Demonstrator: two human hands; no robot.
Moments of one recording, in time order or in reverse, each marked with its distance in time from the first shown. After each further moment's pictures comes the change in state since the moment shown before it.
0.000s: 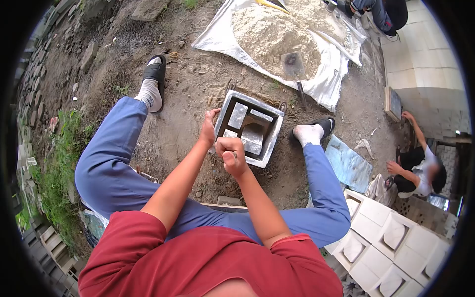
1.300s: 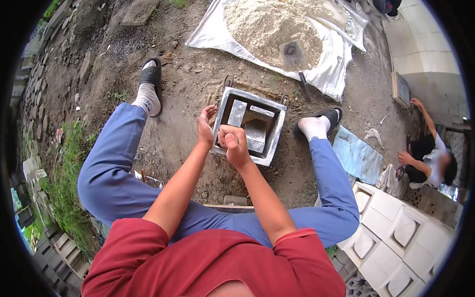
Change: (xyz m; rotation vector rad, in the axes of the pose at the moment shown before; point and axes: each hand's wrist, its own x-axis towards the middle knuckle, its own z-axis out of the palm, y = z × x) left_hand -0.001 0.002 0.001 -0.114 0.150 -0.067; right_hand 0.022 0.004 -0.015 0.070 0.124 0.082
